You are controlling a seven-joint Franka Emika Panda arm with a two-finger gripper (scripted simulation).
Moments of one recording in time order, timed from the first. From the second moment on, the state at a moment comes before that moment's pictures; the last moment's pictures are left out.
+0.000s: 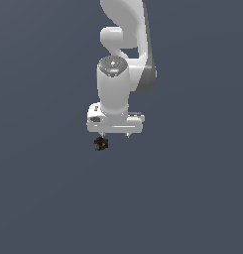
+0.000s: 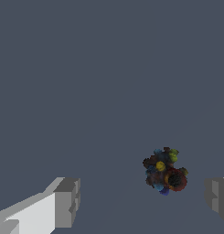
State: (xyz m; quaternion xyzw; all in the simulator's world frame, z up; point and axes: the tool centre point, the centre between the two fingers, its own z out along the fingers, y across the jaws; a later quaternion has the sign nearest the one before) arm 0.003 -0.023 0.175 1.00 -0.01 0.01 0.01
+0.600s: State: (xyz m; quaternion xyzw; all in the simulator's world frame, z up) arm 0.007 -0.047 0.191 1.00 -0.01 0.02 0.02
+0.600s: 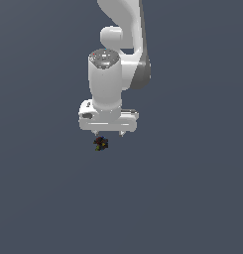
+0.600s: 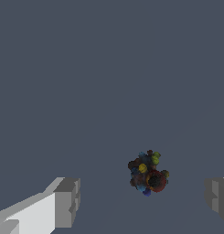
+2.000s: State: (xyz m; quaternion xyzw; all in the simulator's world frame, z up) arm -0.019 -0.076 0.129 0.96 -0.28 0.01 0.00
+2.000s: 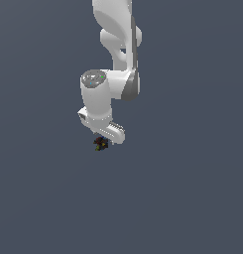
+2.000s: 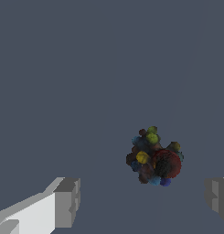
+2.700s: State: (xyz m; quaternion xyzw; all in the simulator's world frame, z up) arm -0.044 -0.101 0.089 0.88 -0.47 0.00 0.00
